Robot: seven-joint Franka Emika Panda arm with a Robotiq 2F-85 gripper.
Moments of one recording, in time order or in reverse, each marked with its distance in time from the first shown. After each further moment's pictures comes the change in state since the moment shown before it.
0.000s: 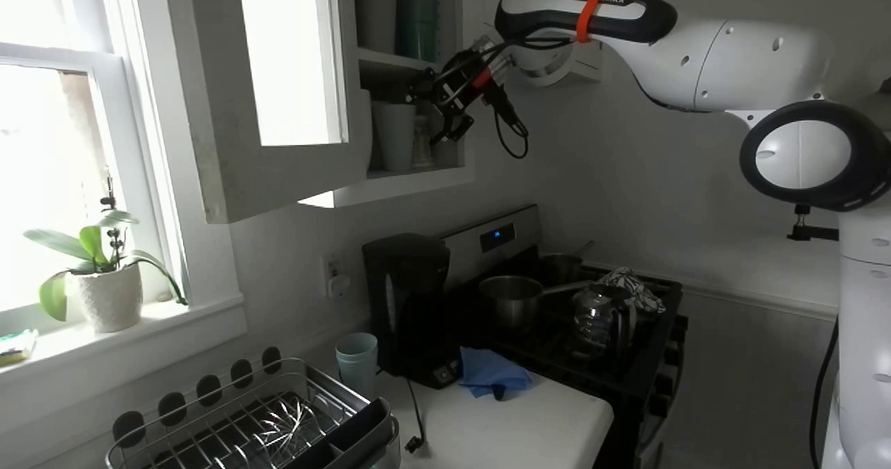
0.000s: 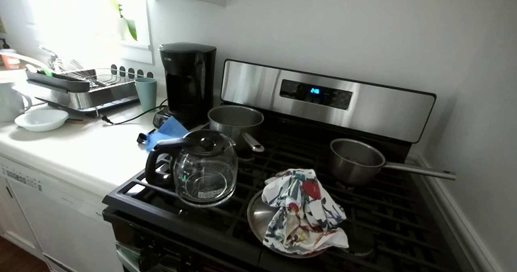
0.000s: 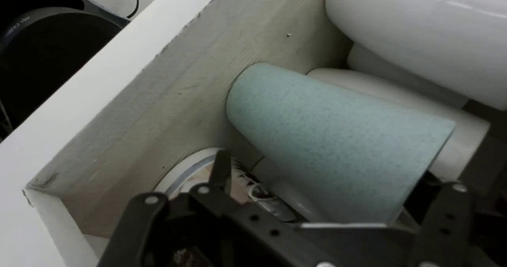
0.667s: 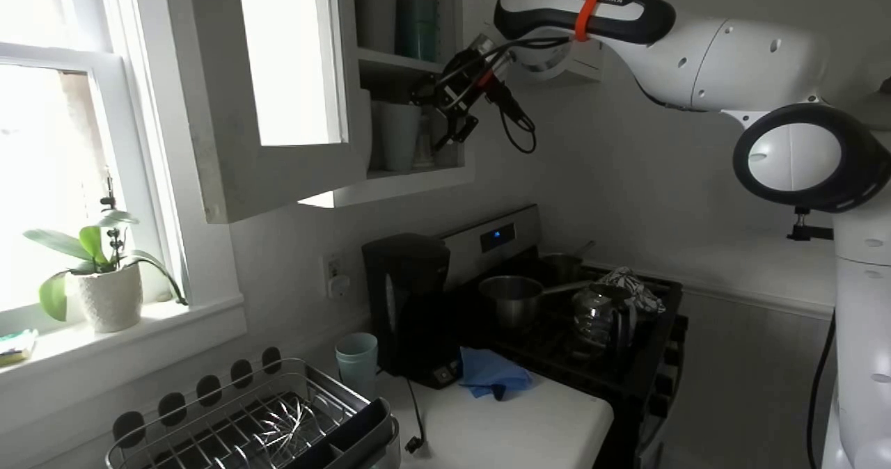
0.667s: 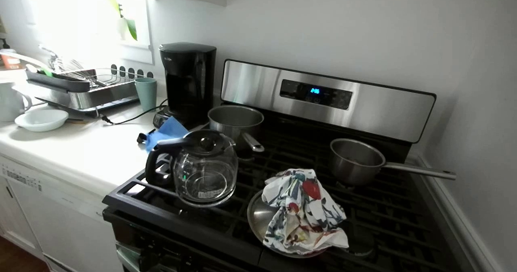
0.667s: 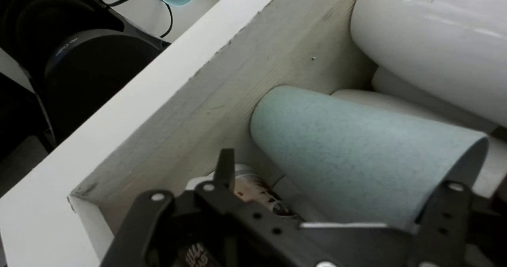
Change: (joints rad) arm 0.000 0.019 0.000 0.058 -0.067 -0.115 0.040
